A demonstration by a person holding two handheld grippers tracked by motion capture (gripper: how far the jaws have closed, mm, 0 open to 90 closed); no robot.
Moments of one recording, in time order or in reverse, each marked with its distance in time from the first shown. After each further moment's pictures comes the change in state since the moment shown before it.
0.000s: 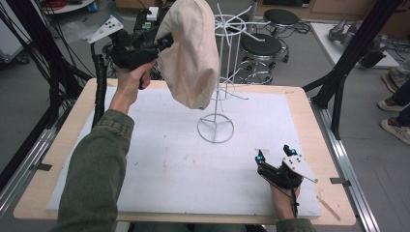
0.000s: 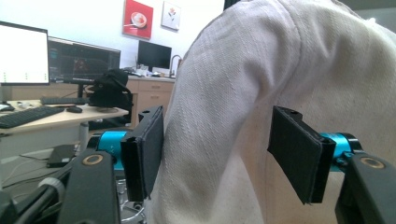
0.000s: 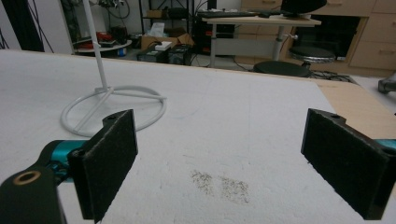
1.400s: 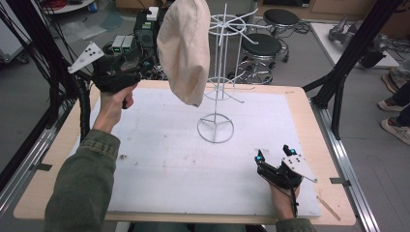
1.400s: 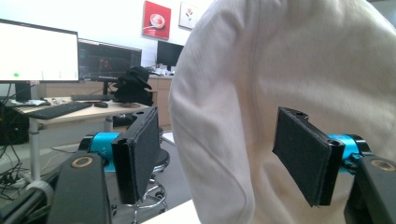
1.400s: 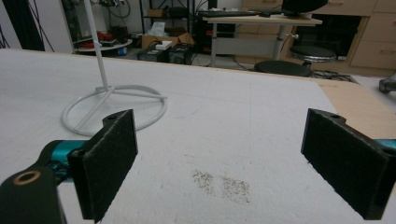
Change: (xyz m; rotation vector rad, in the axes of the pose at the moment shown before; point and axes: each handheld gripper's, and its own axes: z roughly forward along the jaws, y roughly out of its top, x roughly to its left) left arm 0.003 -0.033 -0.063 -0.007 0.070 0.029; right arm 0.001 0.000 0.000 0.008 0.002 0.007
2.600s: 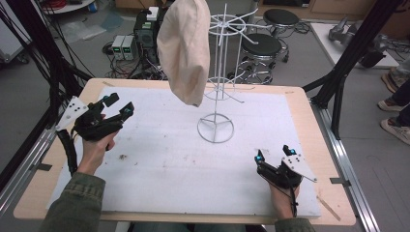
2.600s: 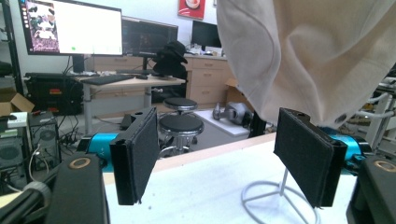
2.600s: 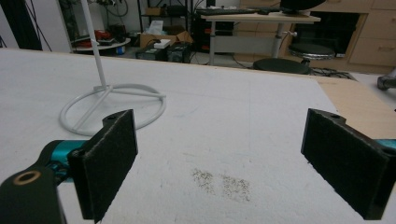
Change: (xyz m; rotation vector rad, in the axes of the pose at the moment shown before) left arm -0.002 -0.079 -0.094 0.075 0.157 0.035; right arm 0.000 0.000 0.001 0.005 -0.007 0.006
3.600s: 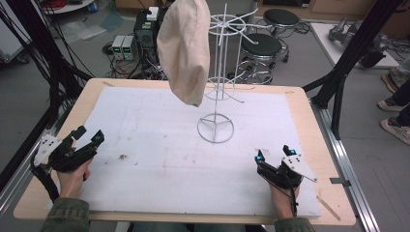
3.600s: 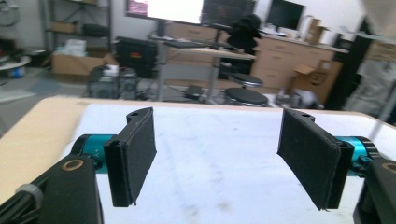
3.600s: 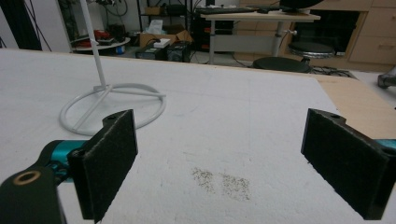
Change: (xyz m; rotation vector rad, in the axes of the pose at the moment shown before) left arm 0.042 -0.071 -0.091 0.067 0.336 -0.080; right arm -0.001 0.000 0.000 0.003 0.000 0.005
